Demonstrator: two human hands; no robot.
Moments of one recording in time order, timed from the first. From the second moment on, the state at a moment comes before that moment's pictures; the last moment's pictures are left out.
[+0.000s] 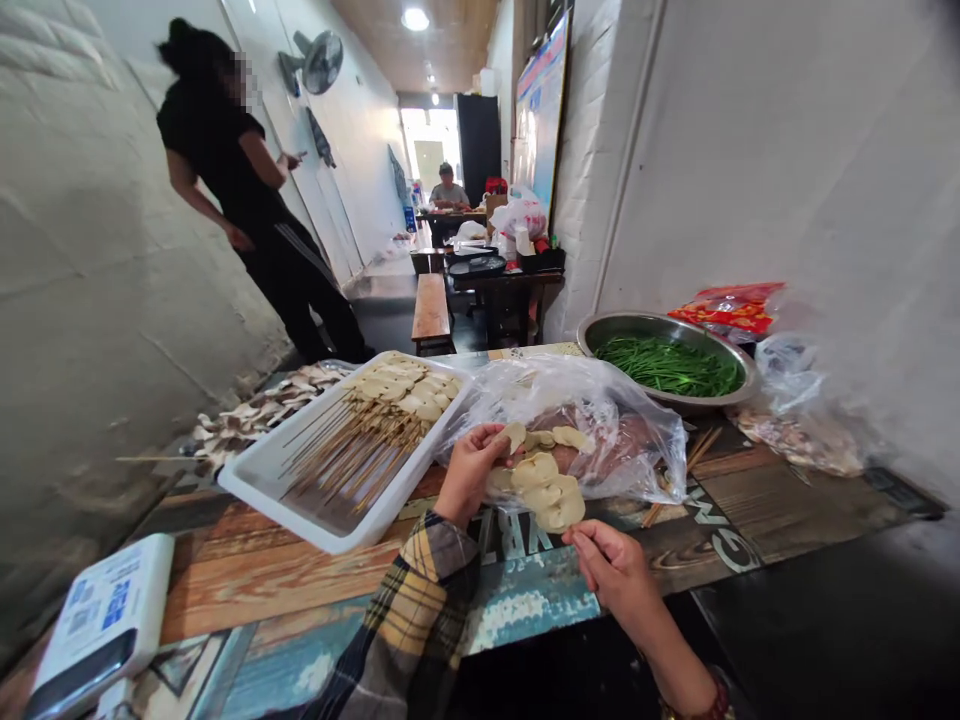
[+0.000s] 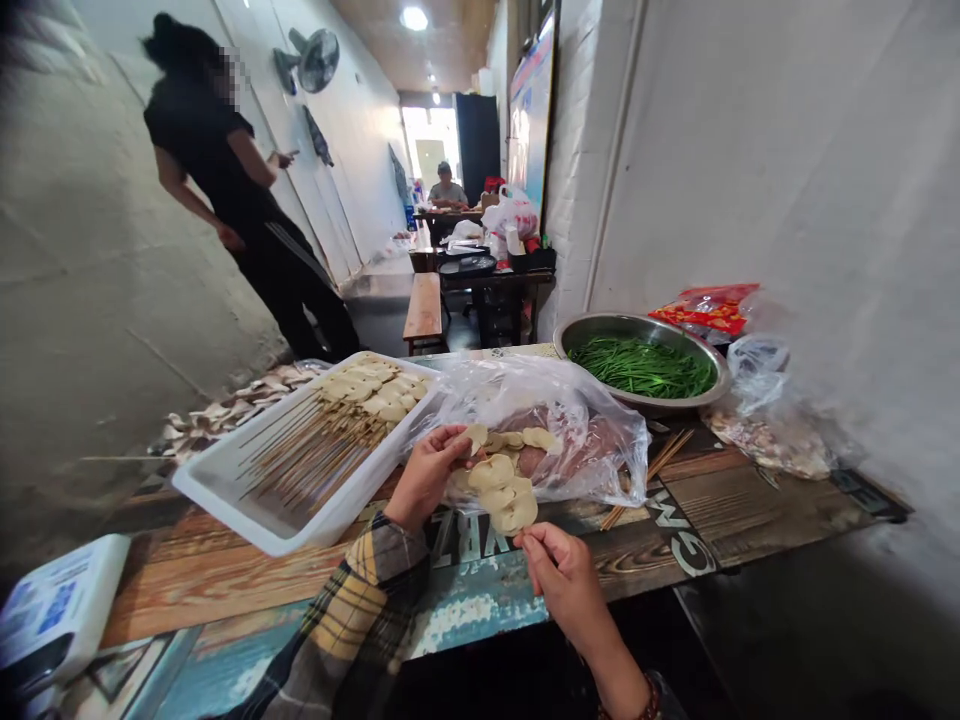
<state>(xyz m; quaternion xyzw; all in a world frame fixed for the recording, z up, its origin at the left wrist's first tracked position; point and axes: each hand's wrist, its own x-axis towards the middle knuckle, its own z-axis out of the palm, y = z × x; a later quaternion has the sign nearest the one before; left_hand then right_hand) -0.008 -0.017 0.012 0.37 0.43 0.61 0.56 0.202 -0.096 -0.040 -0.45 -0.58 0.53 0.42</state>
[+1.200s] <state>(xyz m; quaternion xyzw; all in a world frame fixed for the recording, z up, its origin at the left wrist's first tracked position) -0.013 -0.020 0.014 0.39 0.45 0.63 0.50 0.199 -0.097 -0.040 -0.45 -0.63 0.48 0.41</state>
